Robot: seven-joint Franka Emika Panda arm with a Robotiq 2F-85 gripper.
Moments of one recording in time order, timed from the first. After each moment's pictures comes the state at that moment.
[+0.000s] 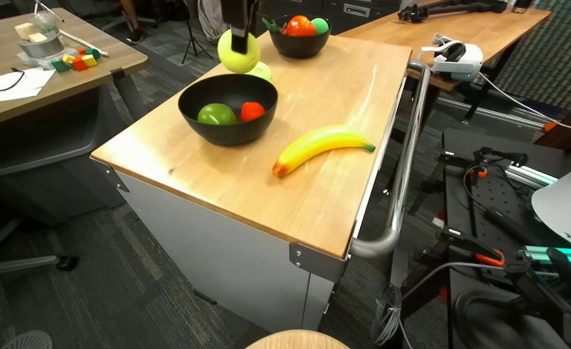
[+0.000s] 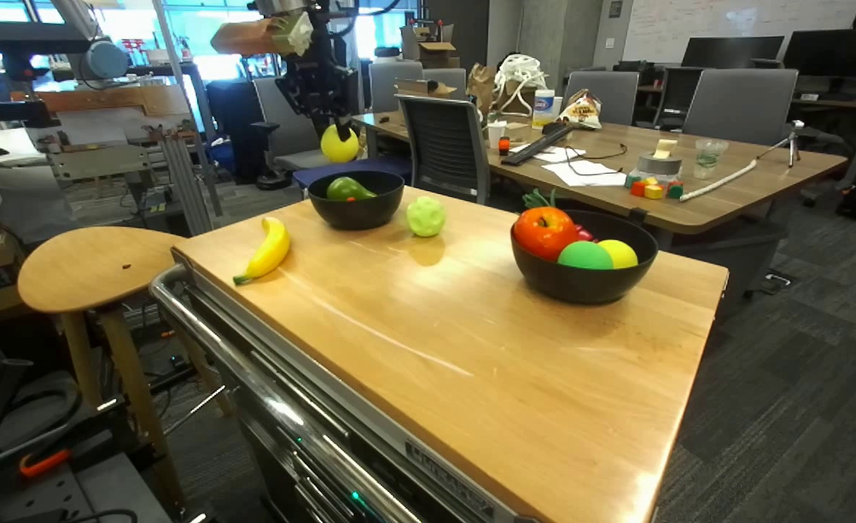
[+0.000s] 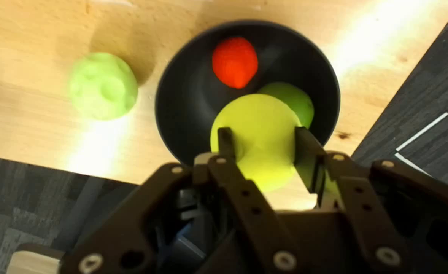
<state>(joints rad) 0.14 0.02 0.09 -2.09 -0.12 2.34 0.05</state>
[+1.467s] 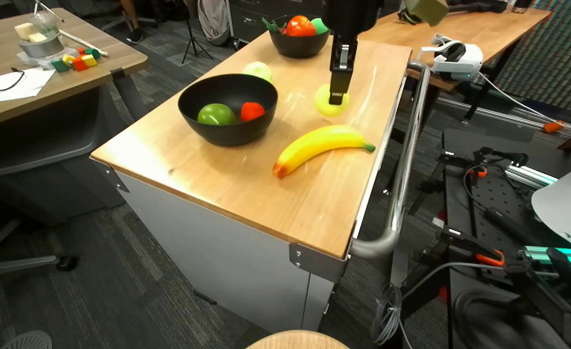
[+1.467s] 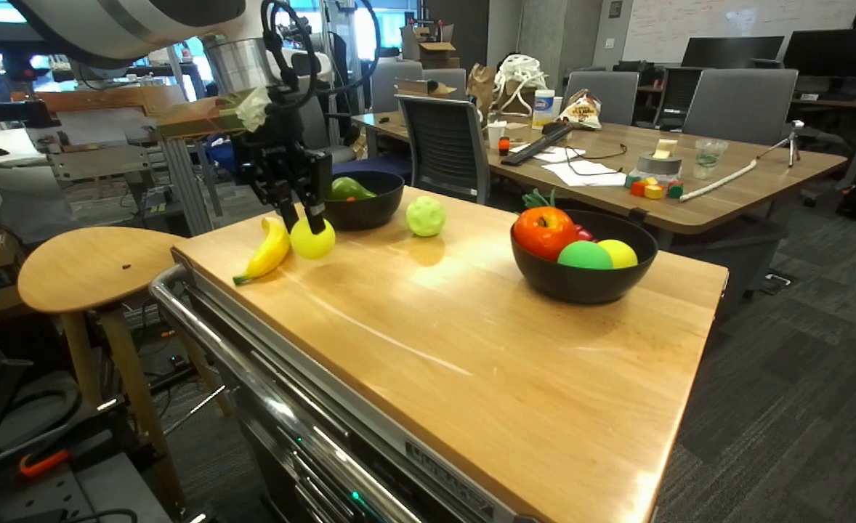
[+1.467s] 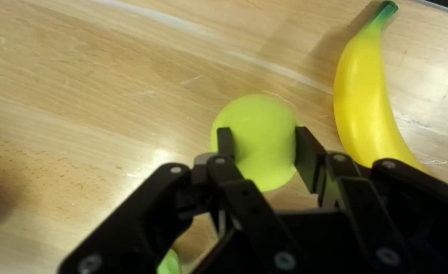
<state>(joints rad) 0.09 -0.11 0.08 -2.46 -0.29 2.37 0.11</state>
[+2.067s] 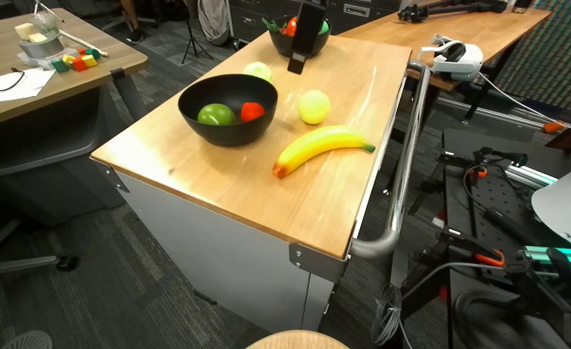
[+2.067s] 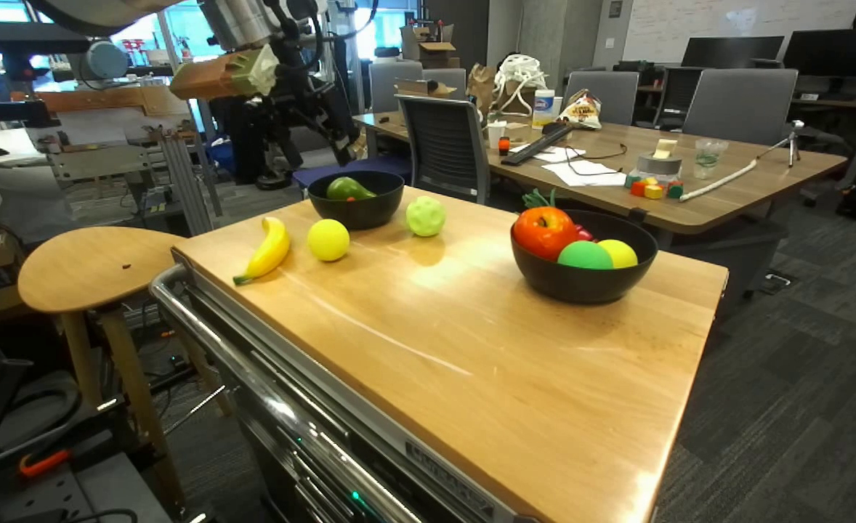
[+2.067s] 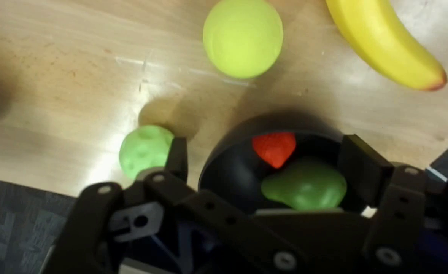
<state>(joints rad) 0.09 -0.16 0.08 -2.43 -0.24 2.56 0.11</state>
